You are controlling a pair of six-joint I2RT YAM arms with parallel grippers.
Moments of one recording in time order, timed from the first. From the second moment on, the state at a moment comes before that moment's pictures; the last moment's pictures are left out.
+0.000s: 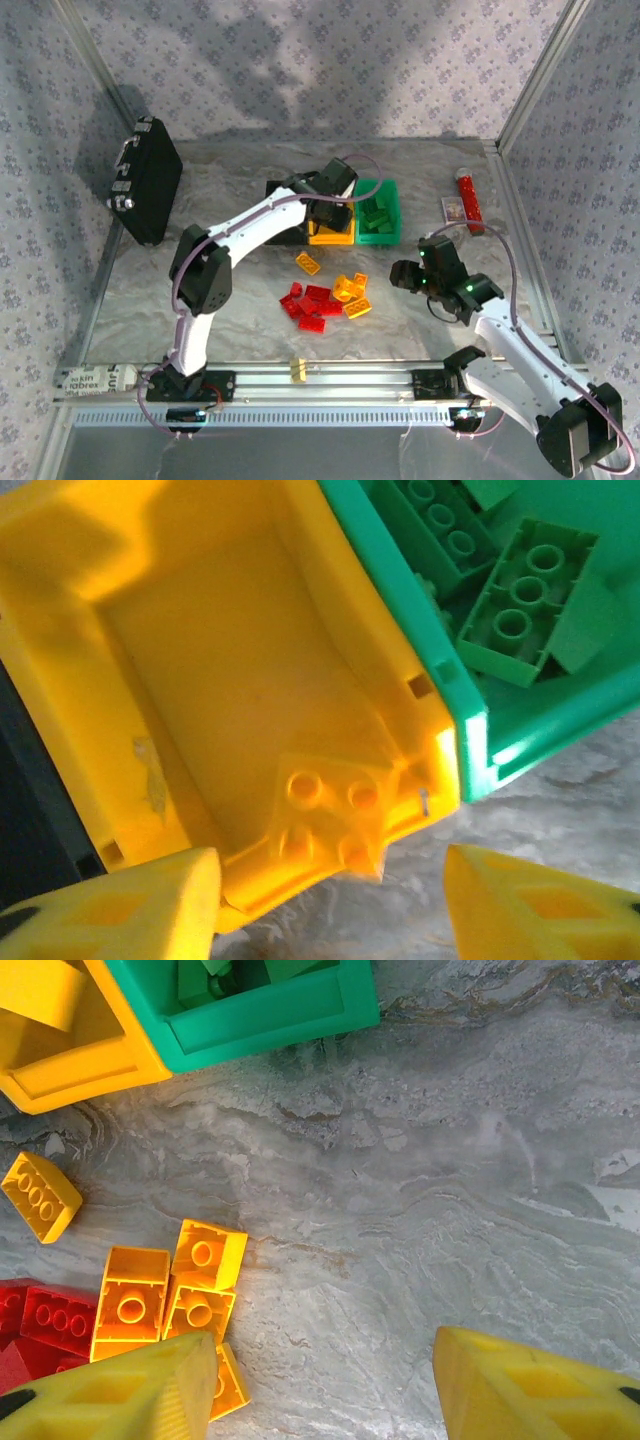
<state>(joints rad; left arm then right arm) -0.78 2.08 1.87 -0.86 -0.13 -0.26 0.45 0.85 0.63 -0.66 0.02 0.61</state>
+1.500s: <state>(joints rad) -0.79 1.90 1.28 -0.71 -0.12 -0.95 0.43 0.84 0.57 -0.64 -0.01 0.61</state>
